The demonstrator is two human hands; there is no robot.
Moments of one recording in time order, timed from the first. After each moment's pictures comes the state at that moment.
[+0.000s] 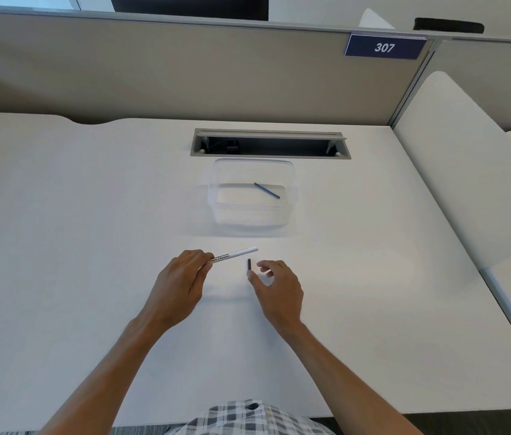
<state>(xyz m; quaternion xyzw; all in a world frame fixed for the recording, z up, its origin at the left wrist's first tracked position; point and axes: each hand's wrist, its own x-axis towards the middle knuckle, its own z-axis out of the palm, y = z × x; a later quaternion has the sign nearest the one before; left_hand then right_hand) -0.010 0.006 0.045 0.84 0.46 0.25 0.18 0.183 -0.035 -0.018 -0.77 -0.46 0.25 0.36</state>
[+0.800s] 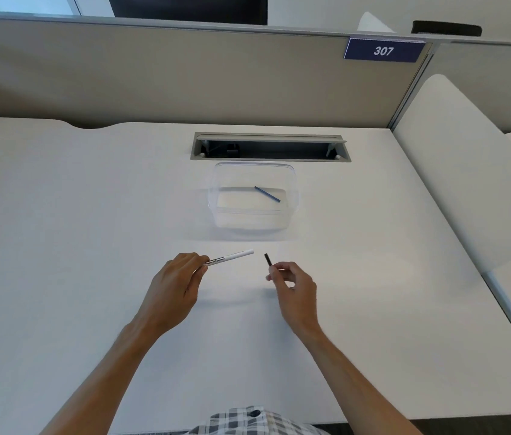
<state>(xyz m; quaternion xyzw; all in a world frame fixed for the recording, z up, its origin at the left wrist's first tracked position) -0.018 0.010 0.045 0.83 0.47 0.25 0.17 0.206 -0.043 -0.003 -0.71 -0.39 0.33 0.49</state>
